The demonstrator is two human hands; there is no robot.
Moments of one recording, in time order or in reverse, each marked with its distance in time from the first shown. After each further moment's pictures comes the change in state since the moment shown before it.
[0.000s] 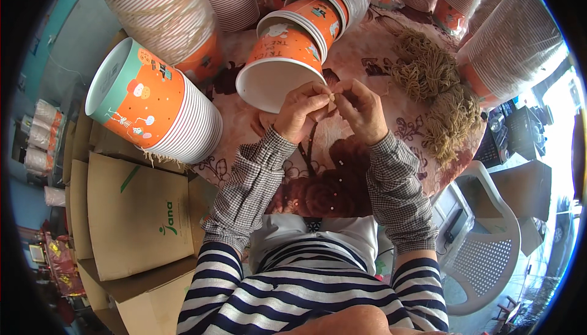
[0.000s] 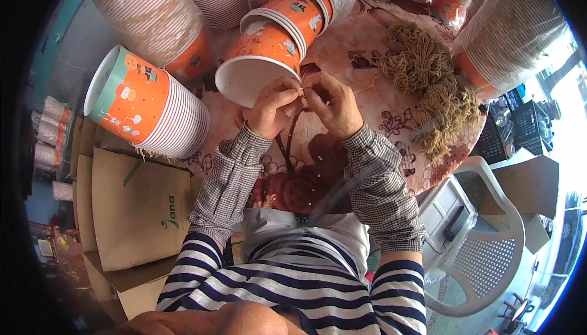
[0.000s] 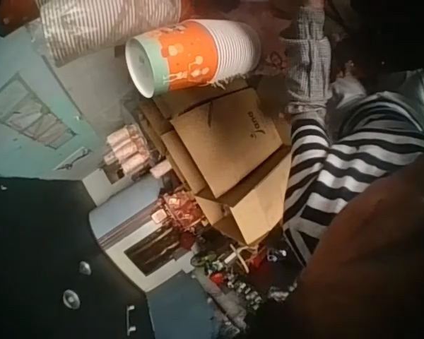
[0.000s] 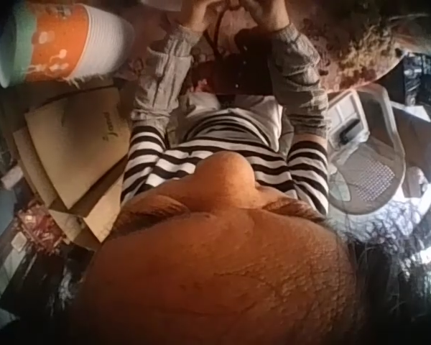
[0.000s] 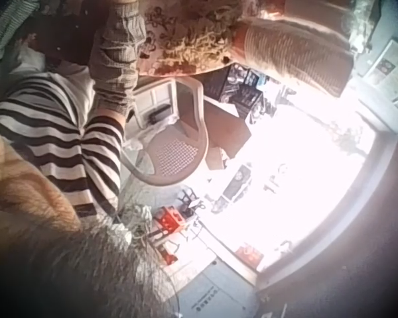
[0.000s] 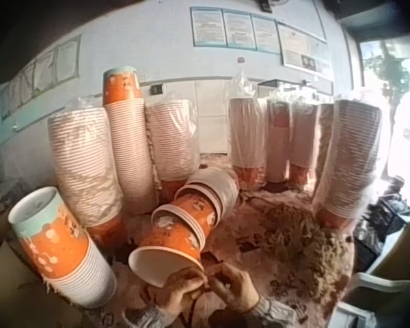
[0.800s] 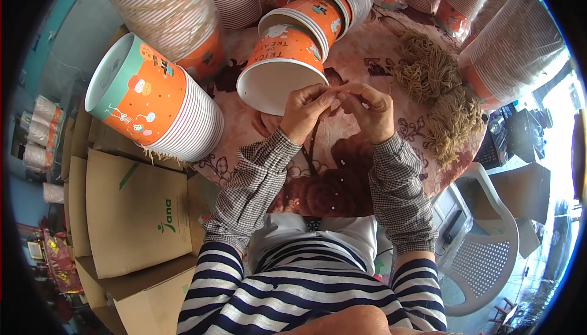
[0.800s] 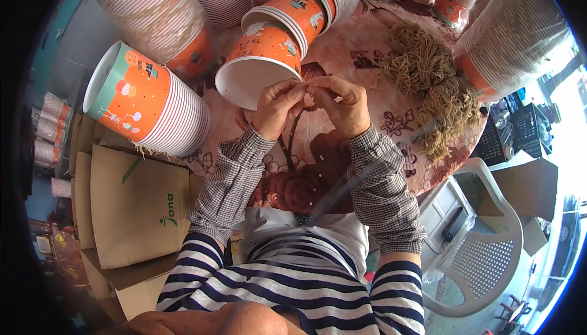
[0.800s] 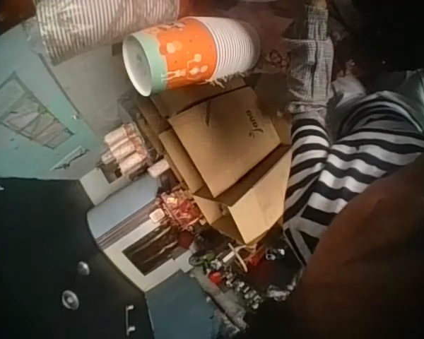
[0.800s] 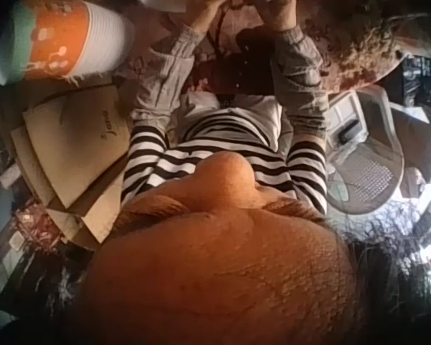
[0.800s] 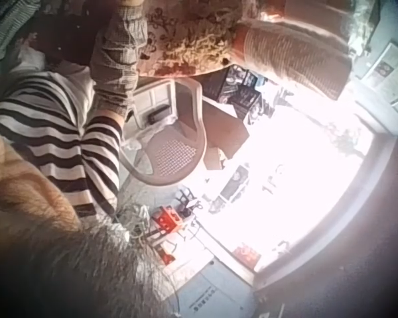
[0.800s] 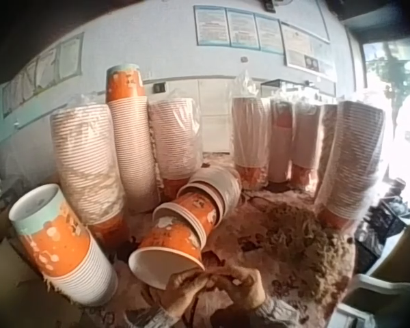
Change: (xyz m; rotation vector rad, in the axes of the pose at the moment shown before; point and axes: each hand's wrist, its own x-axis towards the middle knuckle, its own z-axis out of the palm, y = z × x) left_hand -0.001 -0.003 0.008 0.378 0.135 0.101; right_hand 0.000 0.001 -0.004 0.072 0.030 -0.041
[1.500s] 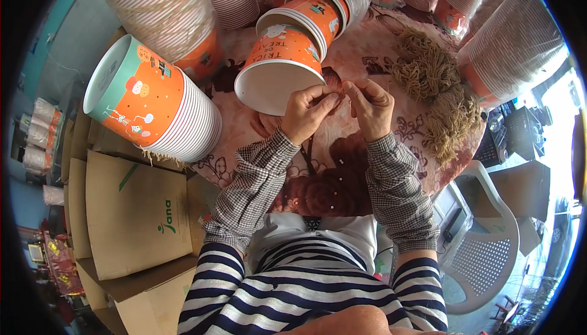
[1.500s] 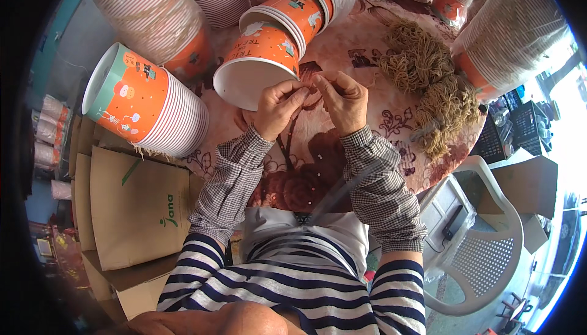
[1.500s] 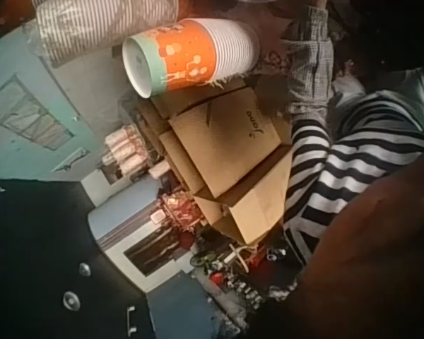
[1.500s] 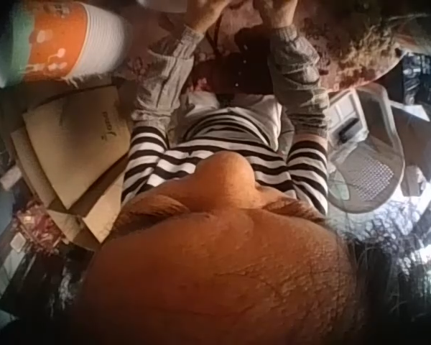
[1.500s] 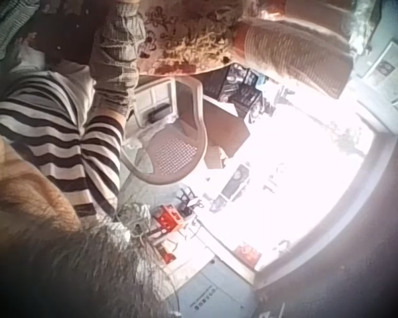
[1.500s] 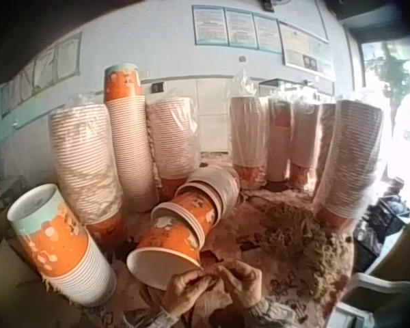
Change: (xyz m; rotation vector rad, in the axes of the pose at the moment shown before) left_hand -0.001 -0.001 0.002 0.268 -0.006 0.067; right_hand -0.001 0.003 0.010 0.138 0.294 0.170
